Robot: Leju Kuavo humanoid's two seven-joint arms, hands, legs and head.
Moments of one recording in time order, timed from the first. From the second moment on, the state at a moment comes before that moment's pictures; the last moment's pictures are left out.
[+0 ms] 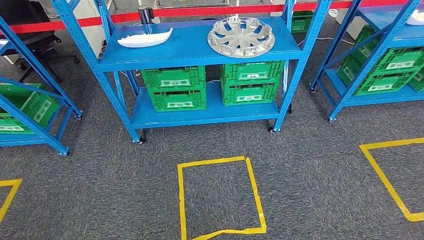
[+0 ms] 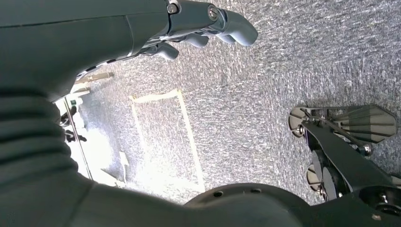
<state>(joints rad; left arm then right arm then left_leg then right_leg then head) 0.16 0.00 0.01 -0.42 0.00 0.00 0.00 0.16 0.00 -0.01 -0.37 0.00 0.00 0.00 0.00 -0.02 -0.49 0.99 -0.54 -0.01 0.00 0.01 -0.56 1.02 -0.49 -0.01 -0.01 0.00</state>
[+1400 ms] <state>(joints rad) -0.01 -0.15 0.51 -0.27 -0.56 0.27 -0.10 -0.07 0.09 -0.78 -0.30 0.62 -0.06 -0.25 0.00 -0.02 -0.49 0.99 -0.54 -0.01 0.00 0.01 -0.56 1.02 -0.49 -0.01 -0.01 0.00</state>
